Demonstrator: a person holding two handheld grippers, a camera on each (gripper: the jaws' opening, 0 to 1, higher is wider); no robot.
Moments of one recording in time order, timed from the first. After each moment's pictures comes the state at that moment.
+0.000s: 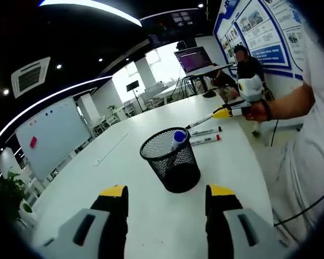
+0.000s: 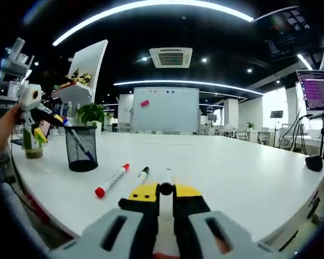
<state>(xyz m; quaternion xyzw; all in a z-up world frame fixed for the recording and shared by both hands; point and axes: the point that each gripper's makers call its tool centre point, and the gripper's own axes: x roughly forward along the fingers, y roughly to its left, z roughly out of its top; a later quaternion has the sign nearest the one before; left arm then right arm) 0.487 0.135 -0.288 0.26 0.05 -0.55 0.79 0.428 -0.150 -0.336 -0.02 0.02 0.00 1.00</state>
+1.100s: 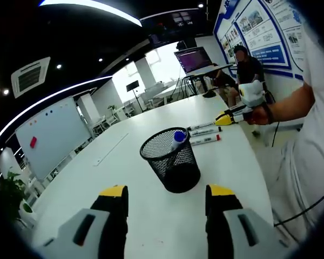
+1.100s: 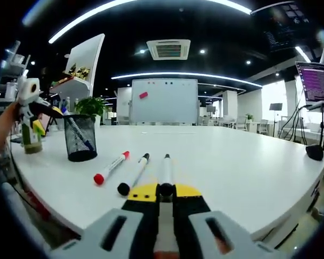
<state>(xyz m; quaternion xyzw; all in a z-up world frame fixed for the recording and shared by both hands) 0.487 0.135 -0.287 0.26 0.05 -0.55 0.79 0.427 -0.150 -0.356 -0.01 0.05 0.00 1.00</state>
